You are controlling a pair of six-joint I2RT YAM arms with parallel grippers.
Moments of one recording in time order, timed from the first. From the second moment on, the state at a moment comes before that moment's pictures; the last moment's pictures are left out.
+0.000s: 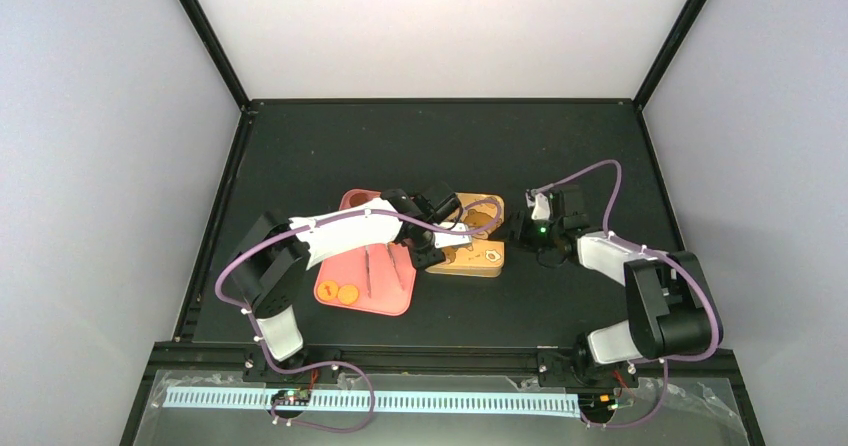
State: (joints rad) left arm -0.88 1.76 1.24 -0.77 0.00 0.38; right arm 0.21 1.44 0.55 0.02 -0.63 0.61
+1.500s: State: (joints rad) left arm -0.84 1.72 1.24 -0.74 -0.02 0.39; right arm 0.22 1.43 0.75 -0.17 -0.52 0.57
